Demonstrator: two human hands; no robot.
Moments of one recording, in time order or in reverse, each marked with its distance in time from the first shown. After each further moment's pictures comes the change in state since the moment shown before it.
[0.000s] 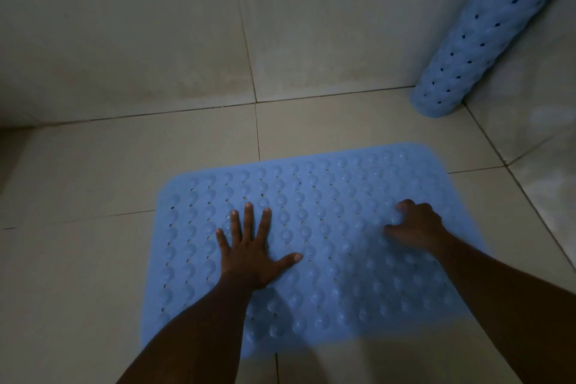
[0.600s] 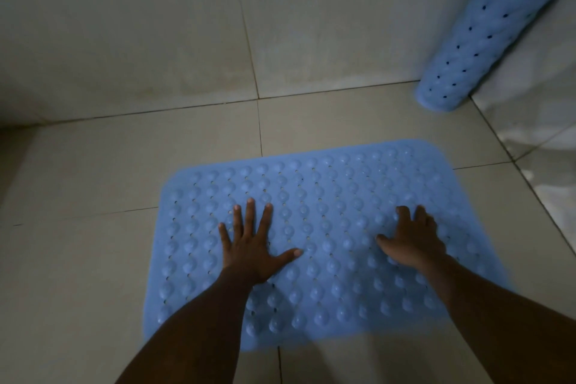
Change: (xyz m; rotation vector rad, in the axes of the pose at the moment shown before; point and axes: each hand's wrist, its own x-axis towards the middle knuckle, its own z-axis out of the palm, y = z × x) left_hand 0.001 -0.003 0.000 0.006 0.040 0.020; right_hand -0.022 -0.001 0.036 -0.057 0.081 -0.037
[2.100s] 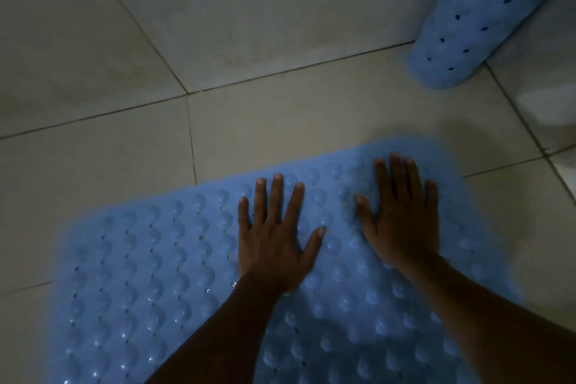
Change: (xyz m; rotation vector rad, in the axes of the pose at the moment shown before) left_hand 0.110 0.130 -0.007 0.081 0.278 0.249; right_hand 0.118 -0.007 -0.003 -0.162 0.439 -0.276
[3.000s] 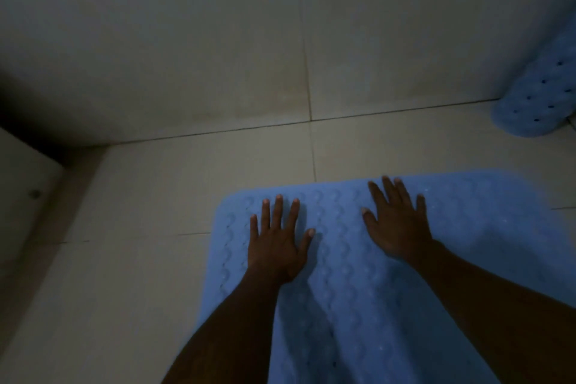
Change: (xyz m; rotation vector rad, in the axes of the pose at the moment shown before) left_hand -0.091 -0.161 -0.065 -0.049 -0.160 -0.251; right_hand -0.031 -0.168 -0.045 0.098 -0.202 -0.203
